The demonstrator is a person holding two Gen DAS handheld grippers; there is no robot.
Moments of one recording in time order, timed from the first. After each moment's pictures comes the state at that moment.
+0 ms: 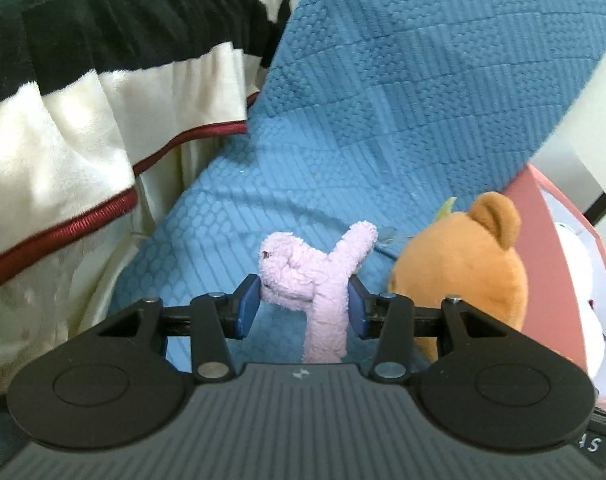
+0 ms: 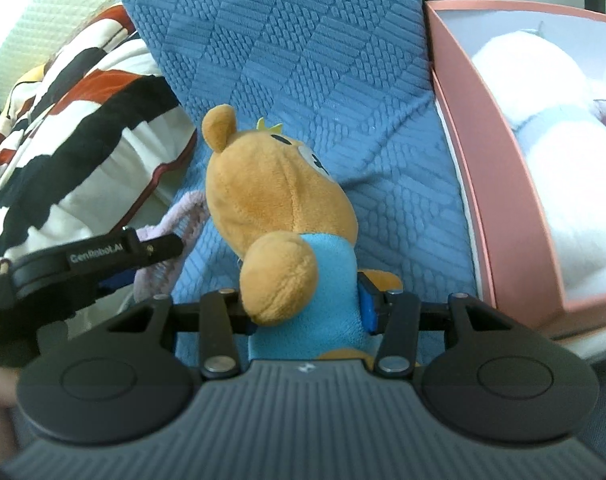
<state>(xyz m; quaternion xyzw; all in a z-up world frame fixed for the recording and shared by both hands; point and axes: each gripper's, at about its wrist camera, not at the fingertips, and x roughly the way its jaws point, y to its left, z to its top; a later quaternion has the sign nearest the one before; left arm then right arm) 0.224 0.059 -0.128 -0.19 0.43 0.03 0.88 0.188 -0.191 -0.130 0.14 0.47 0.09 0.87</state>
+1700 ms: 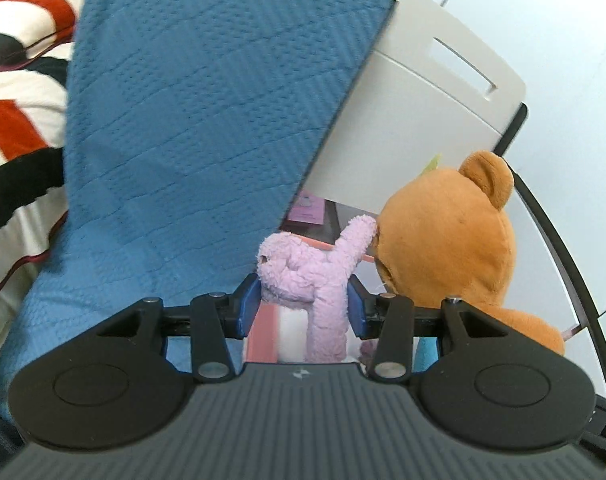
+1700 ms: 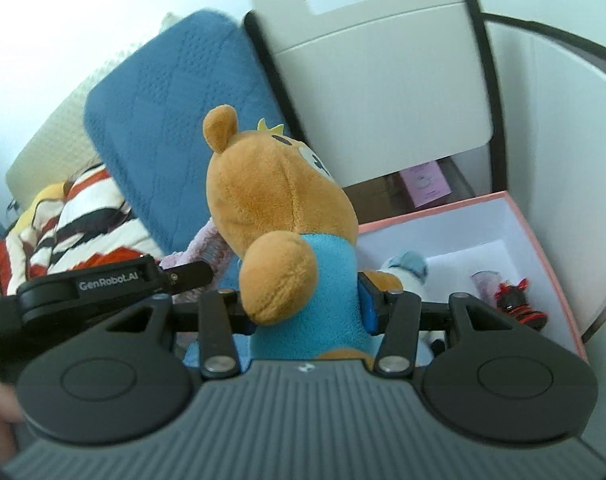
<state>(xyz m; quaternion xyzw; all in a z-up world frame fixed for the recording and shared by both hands) 0.263 -0.142 0.088 -0.18 0.37 -0.10 0.90 0.171 -0.365 0.072 0.18 0.33 0.07 0.92</state>
